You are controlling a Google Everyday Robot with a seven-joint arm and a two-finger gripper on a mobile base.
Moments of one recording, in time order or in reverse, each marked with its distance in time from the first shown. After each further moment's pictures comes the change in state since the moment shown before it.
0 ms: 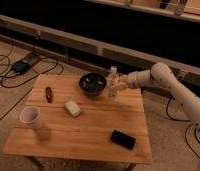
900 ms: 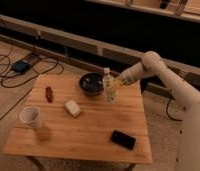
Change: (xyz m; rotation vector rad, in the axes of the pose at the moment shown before) arm -0.009 0.018 0.014 -0.176 0.228 0.148
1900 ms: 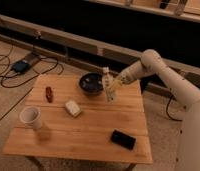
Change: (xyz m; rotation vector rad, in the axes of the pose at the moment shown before) arm 0.005 0.004 0.002 -0.012 0.048 0.022
